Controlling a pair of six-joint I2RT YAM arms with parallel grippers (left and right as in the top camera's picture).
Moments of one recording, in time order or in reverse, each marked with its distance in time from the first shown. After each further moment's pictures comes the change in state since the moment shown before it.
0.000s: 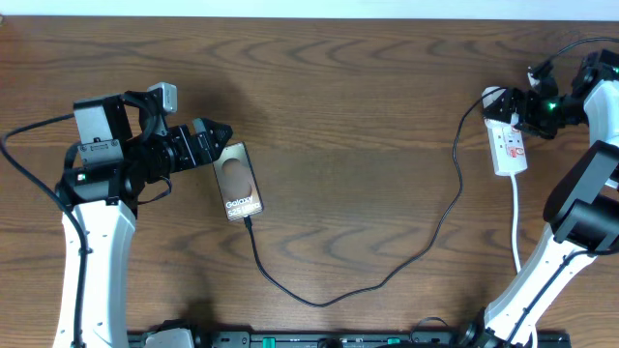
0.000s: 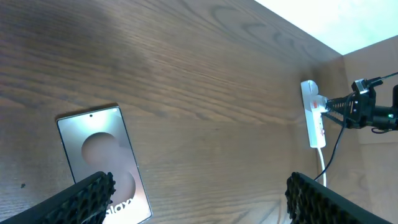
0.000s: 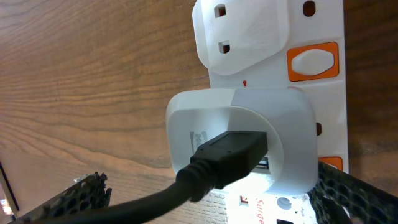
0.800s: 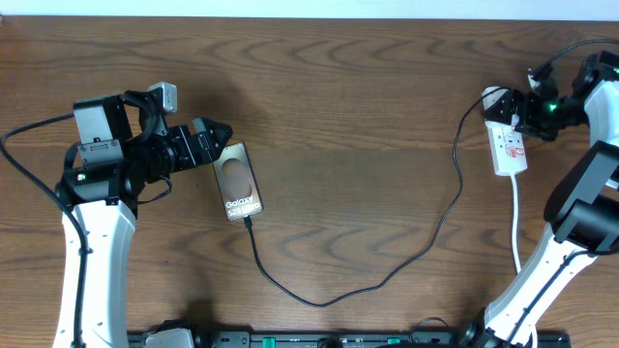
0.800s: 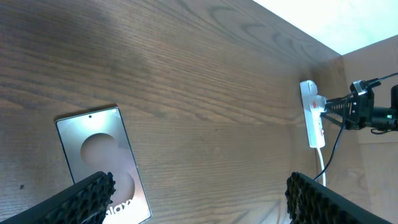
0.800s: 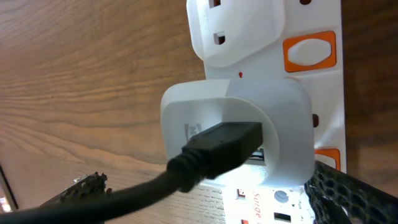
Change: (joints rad) left arm 0.000 0.000 0.000 0.002 0.003 0.000; right arm -0.003 0.000 -0.001 -0.009 0.013 -0.005
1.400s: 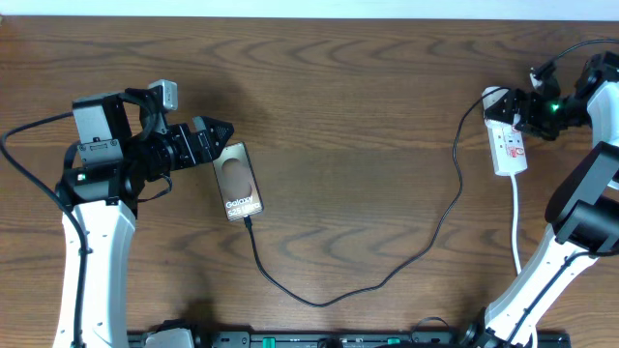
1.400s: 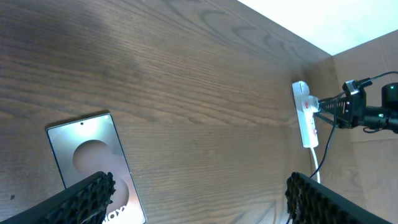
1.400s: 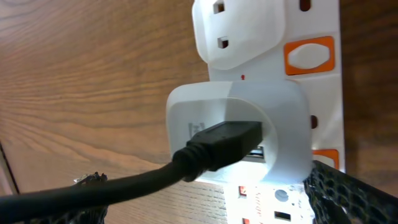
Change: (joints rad) left arm 0.000 0.000 0.000 0.023 0.028 0.000; right arm -0.012 -0.005 0.000 0.001 -0.025 -0.008
